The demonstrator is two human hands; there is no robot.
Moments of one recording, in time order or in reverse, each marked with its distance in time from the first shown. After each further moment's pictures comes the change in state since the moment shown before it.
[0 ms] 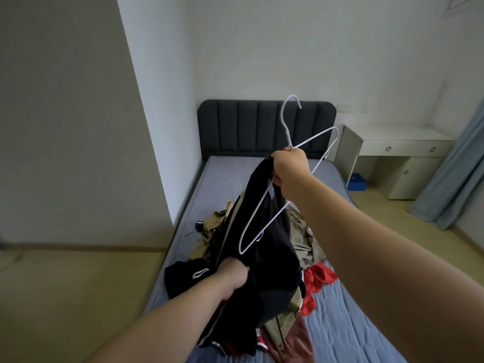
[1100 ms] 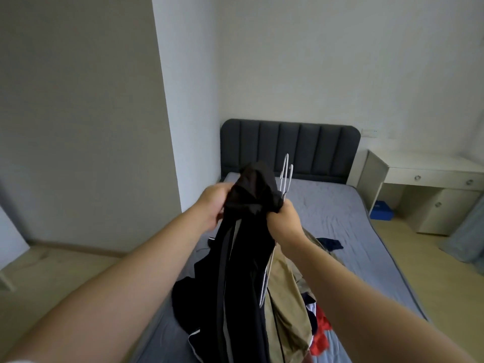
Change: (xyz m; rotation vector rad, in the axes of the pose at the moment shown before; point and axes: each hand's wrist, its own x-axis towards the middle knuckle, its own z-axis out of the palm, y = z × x) left_hand -0.017 0.120 -0.158 -0.795 0.034 0.329; right_hand -0.012 0.068 -0.001 -0.298 -0.285 -0.174
